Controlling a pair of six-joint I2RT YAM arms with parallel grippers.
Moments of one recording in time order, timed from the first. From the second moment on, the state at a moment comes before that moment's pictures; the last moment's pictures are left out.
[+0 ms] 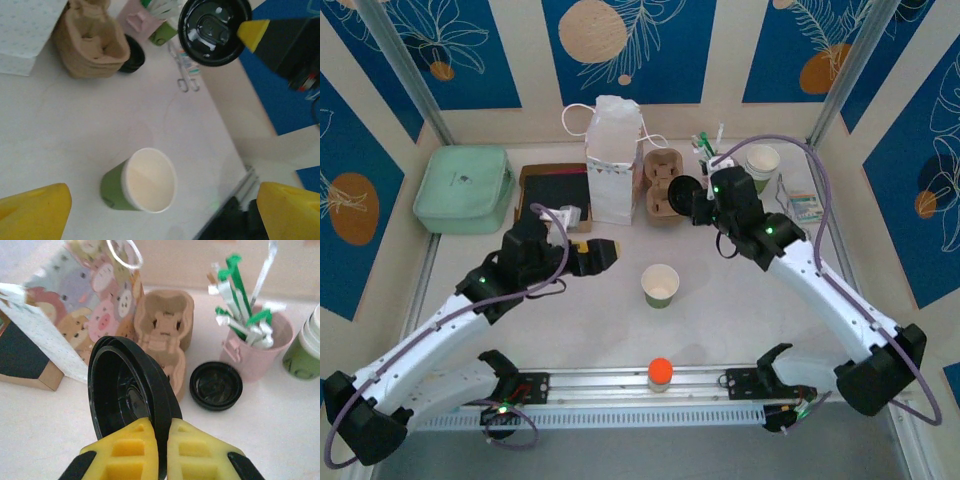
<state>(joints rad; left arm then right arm) -0.68 0.91 0.84 -0.33 0.28 -0.71 0.60 1.17 1.17 -0.55 0.30 0.23</state>
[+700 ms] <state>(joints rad) -0.64 0.98 0.87 -0.02 0.46 -0.98 0.99 1.10 1.07 -0.30 0.66 -0.26</state>
